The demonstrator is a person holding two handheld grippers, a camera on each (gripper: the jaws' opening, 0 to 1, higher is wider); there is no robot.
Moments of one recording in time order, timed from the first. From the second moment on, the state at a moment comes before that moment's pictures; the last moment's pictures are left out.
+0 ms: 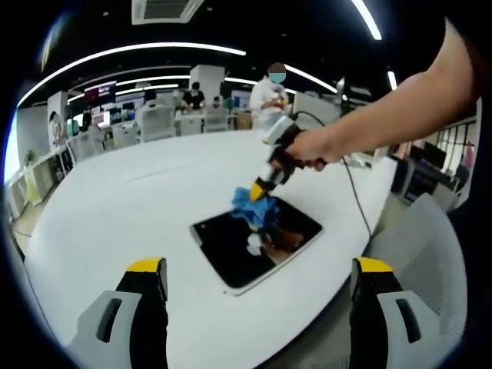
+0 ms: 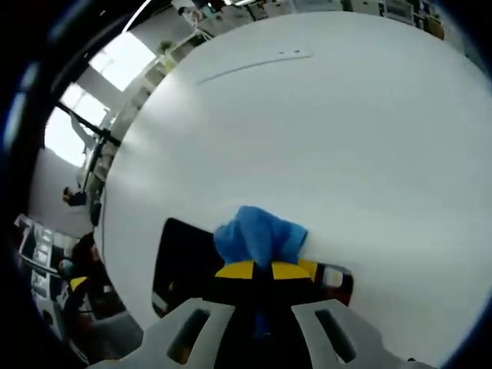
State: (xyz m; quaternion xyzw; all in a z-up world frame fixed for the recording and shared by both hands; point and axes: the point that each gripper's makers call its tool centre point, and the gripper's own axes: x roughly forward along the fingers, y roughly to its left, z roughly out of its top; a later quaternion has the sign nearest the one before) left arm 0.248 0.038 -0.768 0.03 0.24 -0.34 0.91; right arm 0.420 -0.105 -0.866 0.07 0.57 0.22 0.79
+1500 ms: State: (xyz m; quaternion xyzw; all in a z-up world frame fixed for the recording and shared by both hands) left arm 0.247 0.038 -0.768 0.04 0.24 -0.34 0.91; right arm 0.361 -0.104 -0.866 0.09 0.55 0.22 0.80
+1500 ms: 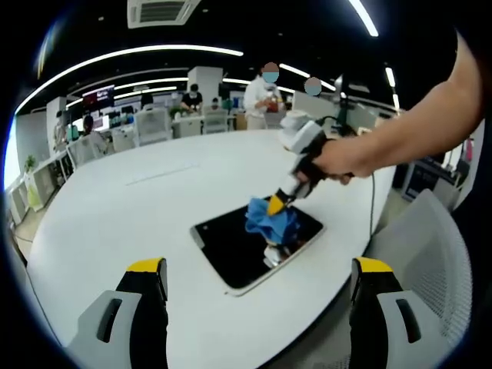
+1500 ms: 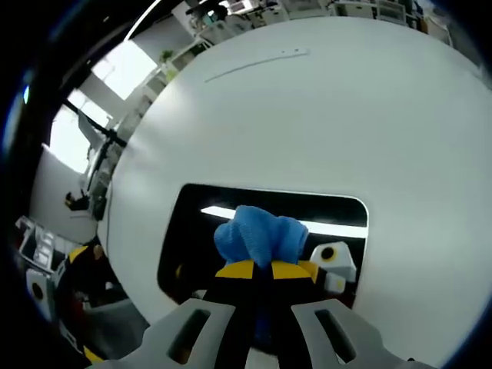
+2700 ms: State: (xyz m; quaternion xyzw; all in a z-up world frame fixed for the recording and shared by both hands) left arm 0.246 0.048 -0.784 0.06 0.26 -0.34 0.90; right arm 0.296 -0.103 -0.867 0.13 0.56 0.23 0.79
